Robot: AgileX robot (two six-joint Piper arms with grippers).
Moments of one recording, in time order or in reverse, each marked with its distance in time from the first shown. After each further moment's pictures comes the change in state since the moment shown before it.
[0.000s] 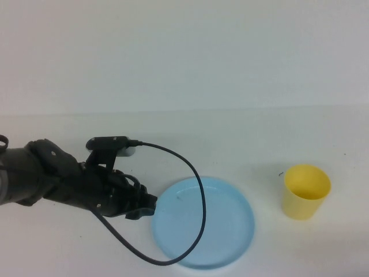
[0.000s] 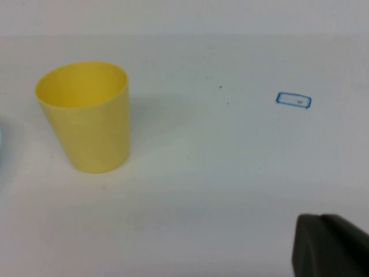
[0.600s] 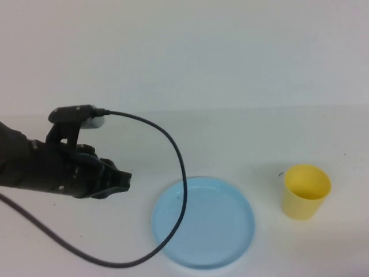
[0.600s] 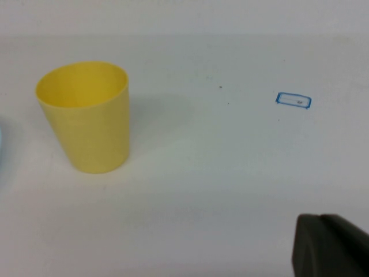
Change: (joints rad) right arm 0.000 0.000 0.000 0.000 0.000 0.000; left arm 0.088 -0.246 0.002 0.061 0.158 -0.057
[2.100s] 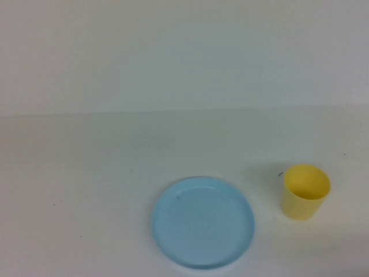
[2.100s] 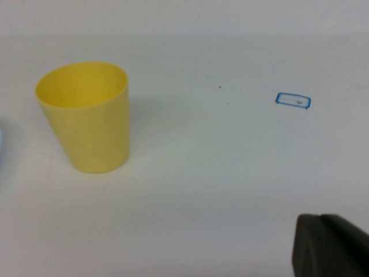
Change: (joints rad) right arm 0.000 0.000 0.000 0.000 0.000 0.000; left arm -0.210 -1.023 0.007 1.069 -0.086 -0.856
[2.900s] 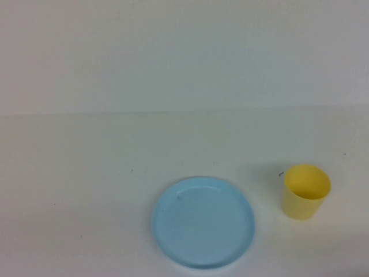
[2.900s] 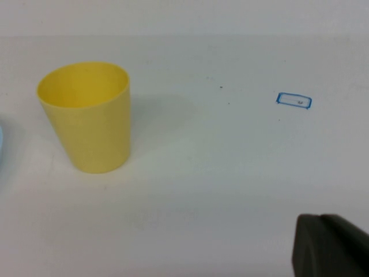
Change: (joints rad) right arm 0.000 0.000 0.000 0.000 0.000 0.000; left arm 0.373 -0.470 0.871 -0.304 -1.168 -0.153
